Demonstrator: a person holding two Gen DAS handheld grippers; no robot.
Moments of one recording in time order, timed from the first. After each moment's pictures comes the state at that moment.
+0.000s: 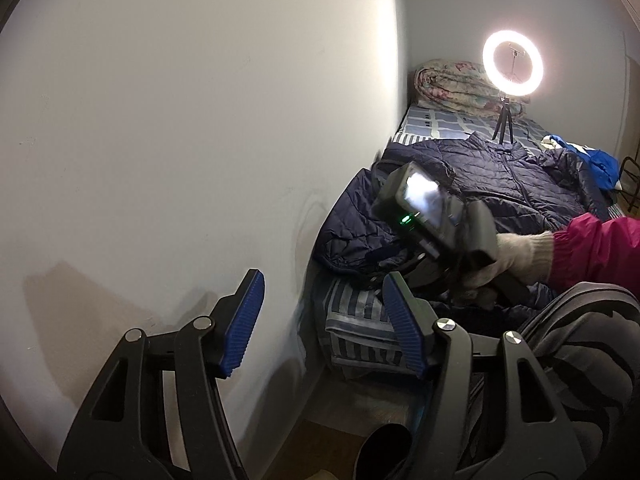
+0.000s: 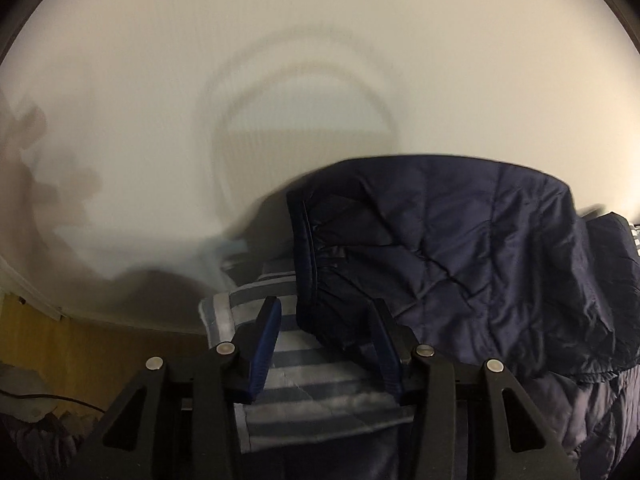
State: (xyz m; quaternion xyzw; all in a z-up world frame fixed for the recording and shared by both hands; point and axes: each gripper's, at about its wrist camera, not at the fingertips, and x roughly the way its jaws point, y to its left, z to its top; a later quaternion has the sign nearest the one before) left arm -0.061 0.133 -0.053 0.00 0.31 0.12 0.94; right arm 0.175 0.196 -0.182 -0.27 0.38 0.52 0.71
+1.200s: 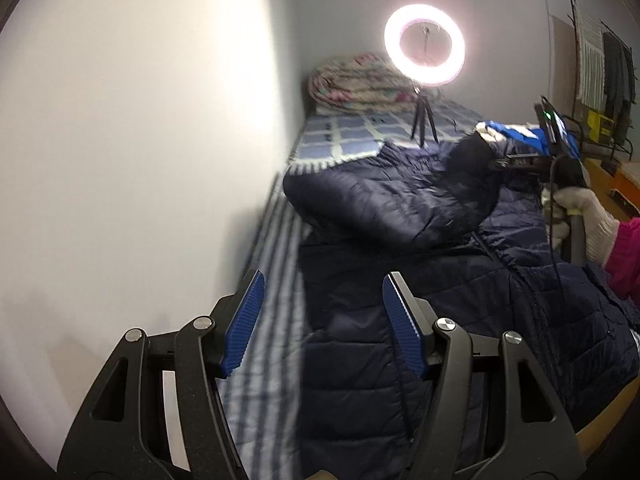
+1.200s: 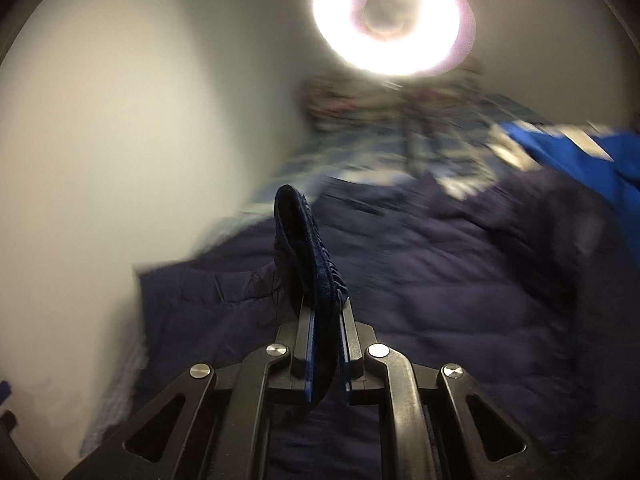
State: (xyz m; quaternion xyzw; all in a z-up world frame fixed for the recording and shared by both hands) left arm 0.169 0.037 -0.055 0.06 0.31 -0.05 0.95; right arm 0.391 -0.286 -0.125 0.16 0.35 0.06 0.92
